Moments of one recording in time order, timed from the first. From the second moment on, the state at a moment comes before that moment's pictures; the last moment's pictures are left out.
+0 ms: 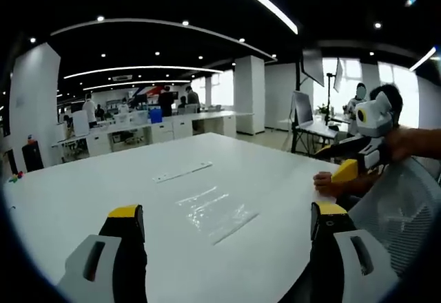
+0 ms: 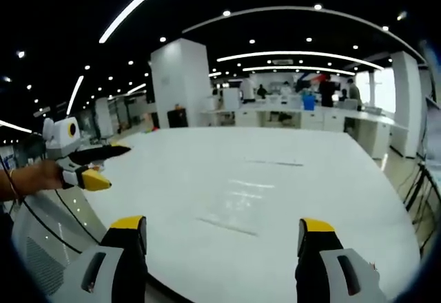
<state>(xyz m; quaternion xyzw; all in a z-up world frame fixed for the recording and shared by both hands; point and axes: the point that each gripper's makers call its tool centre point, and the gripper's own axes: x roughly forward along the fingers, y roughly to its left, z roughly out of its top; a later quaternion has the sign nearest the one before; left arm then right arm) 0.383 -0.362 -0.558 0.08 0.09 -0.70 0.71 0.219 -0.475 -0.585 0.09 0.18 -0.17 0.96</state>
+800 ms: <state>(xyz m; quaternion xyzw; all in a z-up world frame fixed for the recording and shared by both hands) 0.387 -0.362 -0.561 0.08 0.10 -0.69 0.71 0.221 -0.471 -0.590 0.09 0.20 -0.16 0.96</state>
